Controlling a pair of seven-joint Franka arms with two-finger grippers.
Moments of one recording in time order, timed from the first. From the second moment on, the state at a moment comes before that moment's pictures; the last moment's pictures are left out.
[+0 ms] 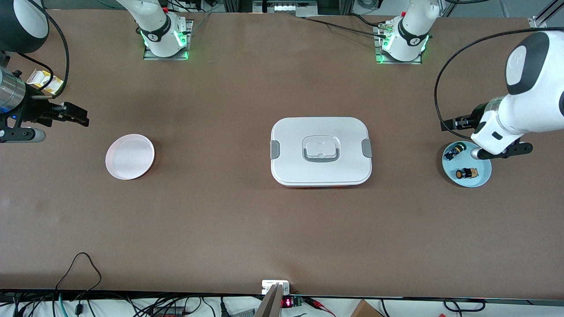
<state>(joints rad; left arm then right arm) 0.02 0.19 -0.05 -1.68 0.03 1.53 -0.22 0.00 0.10 0.00 -1.62 -0.04 1.63 -0.03</state>
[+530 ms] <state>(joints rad) 0.13 0.37 -0.05 -1.68 0.06 1.69 -0.12 0.03 0.10 0.00 -1.62 -0.04 1.62 -0.03</state>
